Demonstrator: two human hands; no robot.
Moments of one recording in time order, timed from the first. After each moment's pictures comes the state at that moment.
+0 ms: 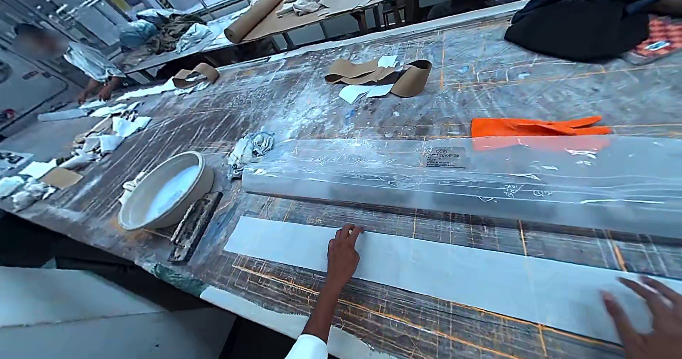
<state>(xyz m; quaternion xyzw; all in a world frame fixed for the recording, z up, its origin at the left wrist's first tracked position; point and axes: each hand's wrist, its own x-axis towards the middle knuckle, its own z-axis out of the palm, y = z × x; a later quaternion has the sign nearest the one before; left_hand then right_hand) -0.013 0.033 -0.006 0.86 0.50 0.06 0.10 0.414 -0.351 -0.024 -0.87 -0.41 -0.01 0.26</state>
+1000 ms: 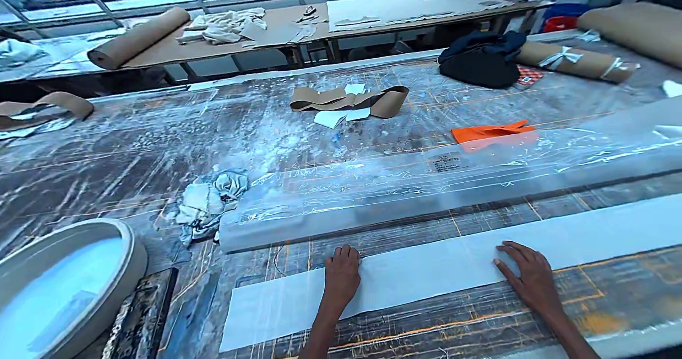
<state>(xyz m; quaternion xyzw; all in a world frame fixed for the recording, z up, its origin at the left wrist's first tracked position) -0.131 0.180 -0.004 0.93 0.33 -0.06 0.14 0.187 -0.195 -0.064 -0.90 -0.38 -0.08 0.21</state>
